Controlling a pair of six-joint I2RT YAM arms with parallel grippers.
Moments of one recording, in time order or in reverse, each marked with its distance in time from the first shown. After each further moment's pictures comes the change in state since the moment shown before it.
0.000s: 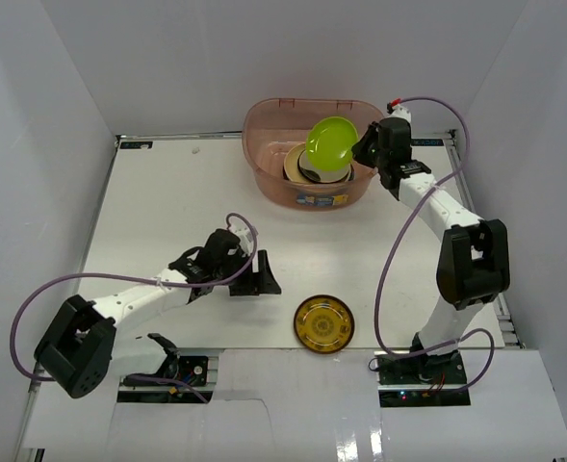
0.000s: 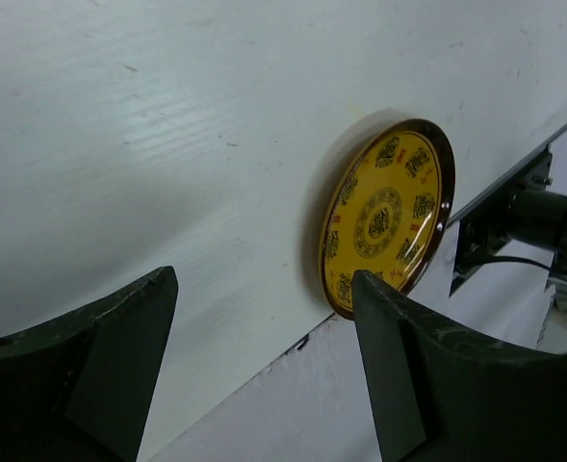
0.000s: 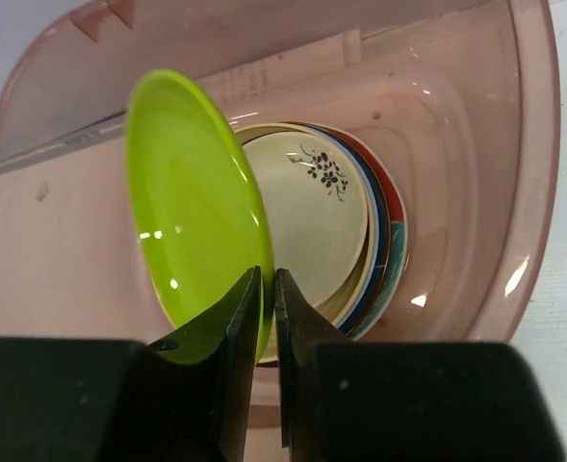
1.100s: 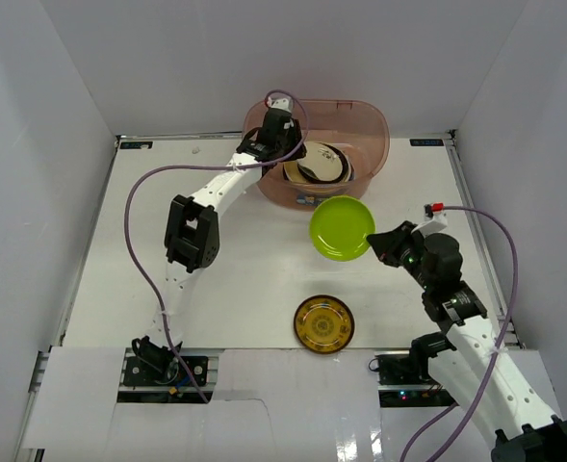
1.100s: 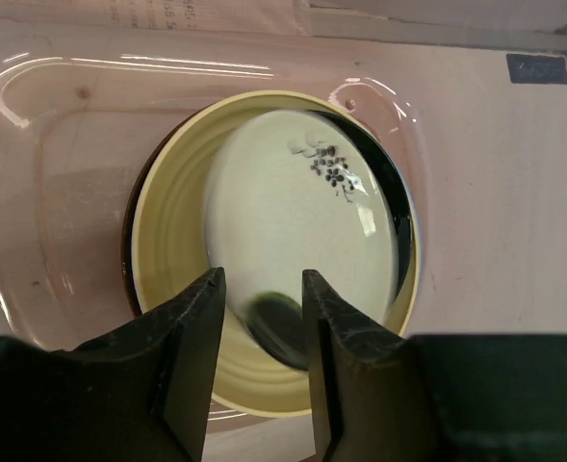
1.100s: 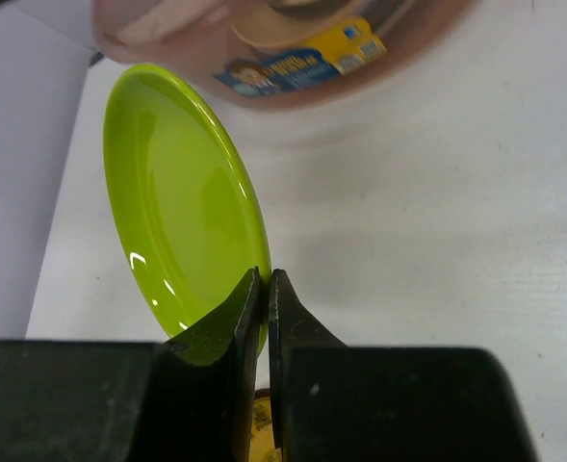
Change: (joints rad) left arm 0.116 1.171 1.625 -0.139 -0.419 0.203; right arm 0.054 -1.104 -0.948 -0.104 -0.156 0.168
